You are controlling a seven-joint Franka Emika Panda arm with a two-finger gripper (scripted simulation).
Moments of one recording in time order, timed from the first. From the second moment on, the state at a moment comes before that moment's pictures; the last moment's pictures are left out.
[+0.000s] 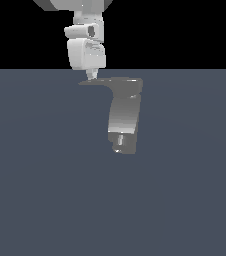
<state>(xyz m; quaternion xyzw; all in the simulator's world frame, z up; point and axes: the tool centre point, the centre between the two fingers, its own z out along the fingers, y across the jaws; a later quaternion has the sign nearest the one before) 0.075 0.071 0.248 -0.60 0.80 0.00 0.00</state>
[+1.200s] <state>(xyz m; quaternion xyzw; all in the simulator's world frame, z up) 0.010 0.089 0.248 -0.60 0.80 0.00 0.00</state>
